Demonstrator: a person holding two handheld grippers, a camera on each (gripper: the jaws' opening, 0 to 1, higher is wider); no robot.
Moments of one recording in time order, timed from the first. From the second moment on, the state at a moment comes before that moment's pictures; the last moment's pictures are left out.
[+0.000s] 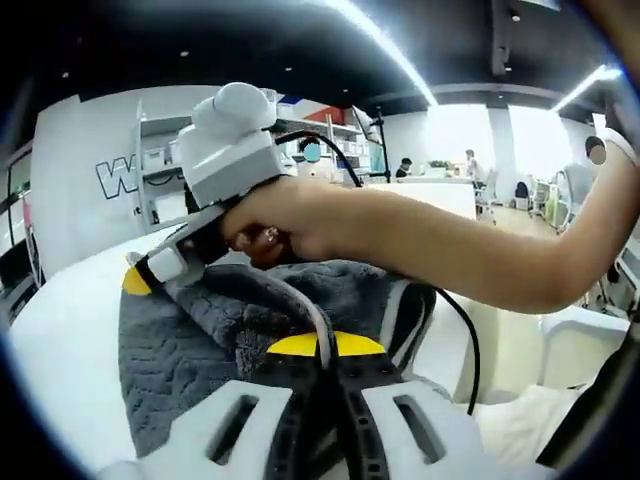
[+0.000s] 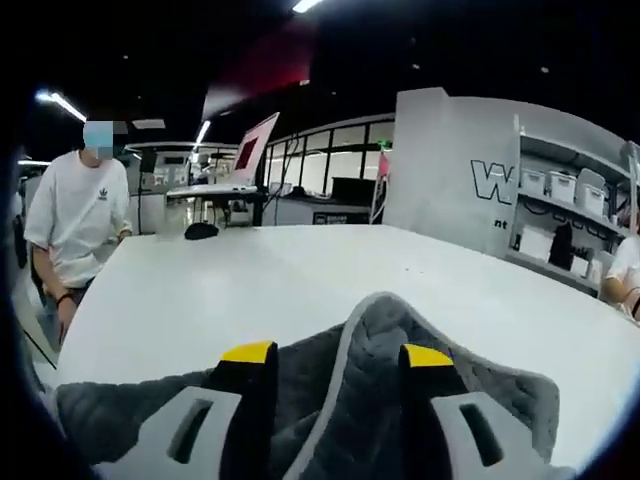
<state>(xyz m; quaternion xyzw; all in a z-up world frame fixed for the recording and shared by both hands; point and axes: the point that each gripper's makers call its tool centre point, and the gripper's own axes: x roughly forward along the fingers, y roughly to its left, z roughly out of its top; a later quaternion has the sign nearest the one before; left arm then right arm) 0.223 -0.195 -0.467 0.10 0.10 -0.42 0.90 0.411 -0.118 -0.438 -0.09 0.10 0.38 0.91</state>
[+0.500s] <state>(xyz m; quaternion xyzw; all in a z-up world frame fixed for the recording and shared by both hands) 0.221 -0.196 -0.465 0.10 0.09 -0.42 0.90 0.419 -0.133 -0.458 -0.11 0.12 0.36 0.92</state>
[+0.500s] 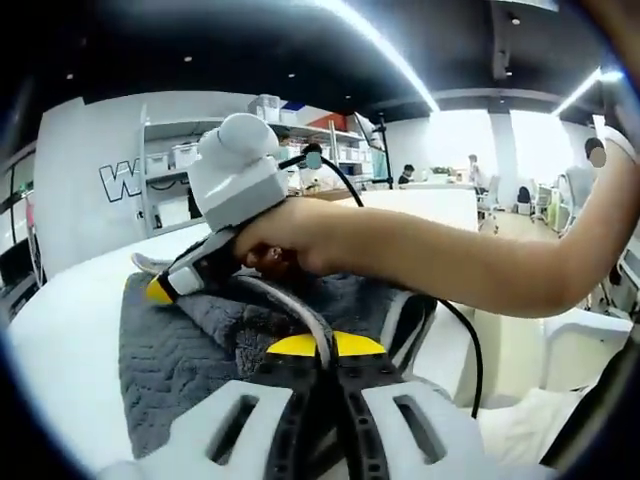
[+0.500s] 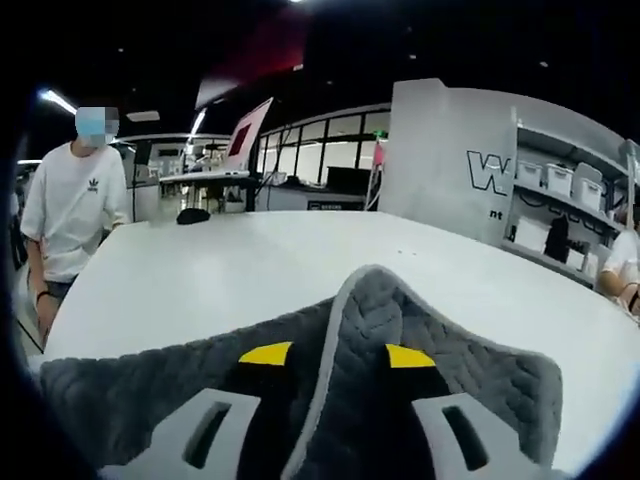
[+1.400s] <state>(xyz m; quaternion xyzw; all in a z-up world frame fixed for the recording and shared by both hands) 0.226 -0.189 -0.450 0.04 0.07 -0.40 0.91 0.418 -0.173 -0.433 0.05 0.10 0.33 0.94</state>
